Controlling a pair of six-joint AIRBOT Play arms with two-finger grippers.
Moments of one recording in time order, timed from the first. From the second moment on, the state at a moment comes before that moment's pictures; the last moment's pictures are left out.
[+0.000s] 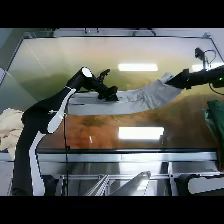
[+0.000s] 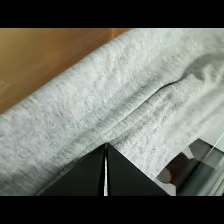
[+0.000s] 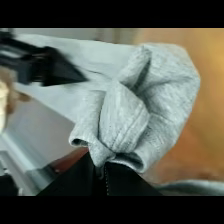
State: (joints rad) left arm -0.36 -2.24 1.97 0.77 -1.27 -1.42; right arm -0.31 -1.64 1.44 -0.53 1.48 1.00
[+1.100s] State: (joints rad) left arm 0.24 -1.63 1.94 0.32 -1.60 -1.23; right arm 0.67 -2.04 1.80 -0.29 0.86 1.08
